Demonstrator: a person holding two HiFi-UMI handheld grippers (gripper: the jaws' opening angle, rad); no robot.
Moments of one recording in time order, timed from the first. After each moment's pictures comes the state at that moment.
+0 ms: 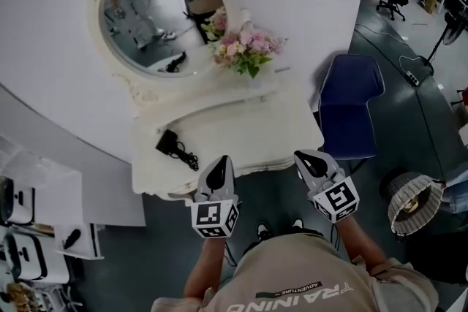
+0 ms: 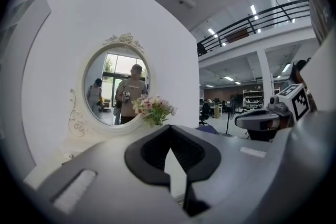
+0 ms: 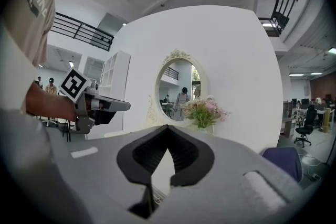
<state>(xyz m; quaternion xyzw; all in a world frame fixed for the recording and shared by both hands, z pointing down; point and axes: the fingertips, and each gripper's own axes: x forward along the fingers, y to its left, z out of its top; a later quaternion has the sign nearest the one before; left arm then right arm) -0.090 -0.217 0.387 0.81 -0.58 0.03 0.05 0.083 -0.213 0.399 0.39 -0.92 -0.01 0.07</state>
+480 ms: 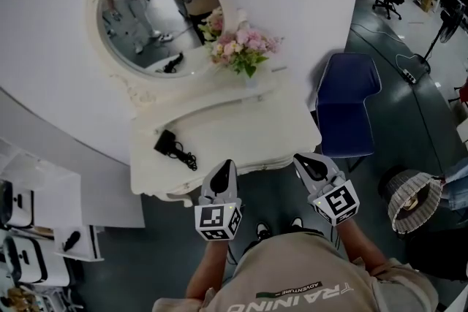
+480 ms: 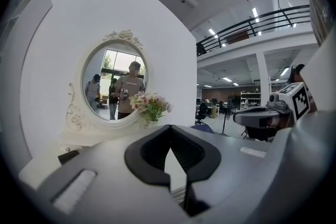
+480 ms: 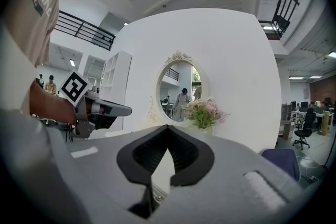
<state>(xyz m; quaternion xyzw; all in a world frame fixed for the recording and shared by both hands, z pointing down) -0.077 -0.203 0.400 0.82 -0.57 0.03 0.07 0.086 -0.194 0.396 0.39 -0.92 -0.02 0.07</state>
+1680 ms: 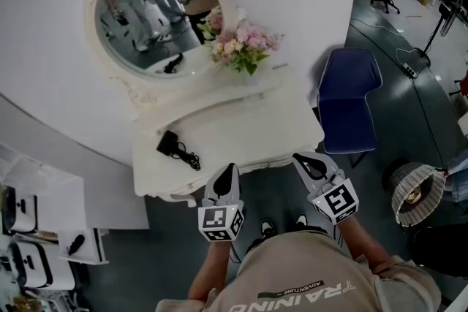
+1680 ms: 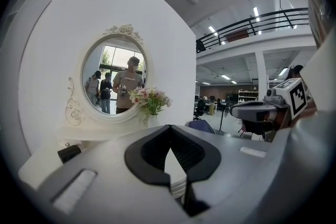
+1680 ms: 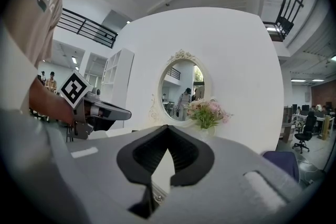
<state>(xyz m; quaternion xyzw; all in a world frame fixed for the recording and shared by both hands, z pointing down) -0.084 -0.197 0.419 0.83 -0.56 0.04 0.08 0.072 -0.191 0.401 0.39 -0.92 -0.03 0.08</state>
